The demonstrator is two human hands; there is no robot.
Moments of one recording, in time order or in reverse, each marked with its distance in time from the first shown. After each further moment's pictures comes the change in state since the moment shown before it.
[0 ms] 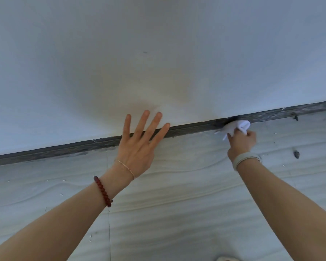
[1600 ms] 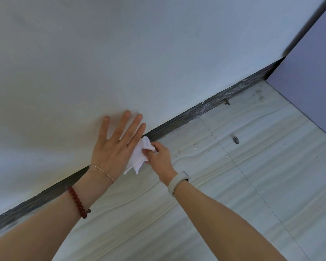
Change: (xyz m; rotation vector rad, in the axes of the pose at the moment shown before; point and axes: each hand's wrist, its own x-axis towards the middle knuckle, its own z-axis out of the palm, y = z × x) left_hand 0.149 0.100 0.034 0.196 0.203 0.382; right_hand 0.024 0.018 -0.018 -0.202 -0.609 -0.004
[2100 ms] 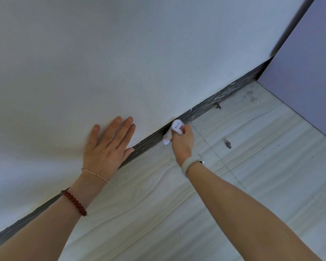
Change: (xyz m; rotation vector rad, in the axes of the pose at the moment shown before) left_hand 0.028 -0.002 0.008 0.068 -0.007 0.006; right_hand 0.041 -0.049 -0.078 0.083 0.398 -0.048
